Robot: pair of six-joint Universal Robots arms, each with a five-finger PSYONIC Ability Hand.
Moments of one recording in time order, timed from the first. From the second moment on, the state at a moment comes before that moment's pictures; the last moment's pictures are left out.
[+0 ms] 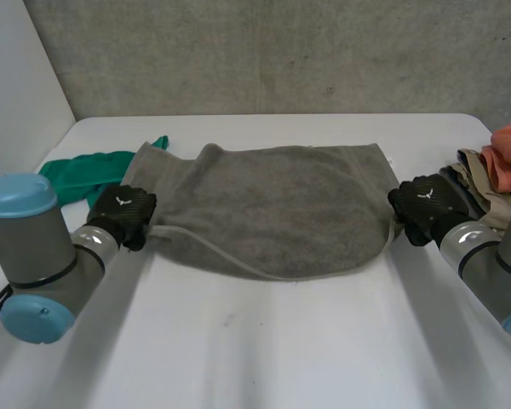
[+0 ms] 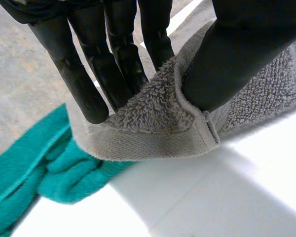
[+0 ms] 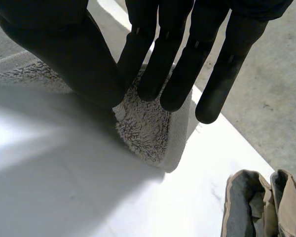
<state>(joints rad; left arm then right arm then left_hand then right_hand) 4.44 -2.07 -1.62 3.41 -1.48 3.58 1.74 -1.13 1.67 -0.26 1.31 2.57 1.14 1.19 1.18 1.20 0.97 1.11 1.18 1.19 1.20 1.01</state>
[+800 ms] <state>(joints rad) 4.51 -1.89 -1.77 3.28 -1.40 3.58 1.69 -1.10 1.33 0.33 1.21 2.17 1.14 1.19 1.18 1.20 0.97 0.39 0.39 0.38 0.38 0.22</state>
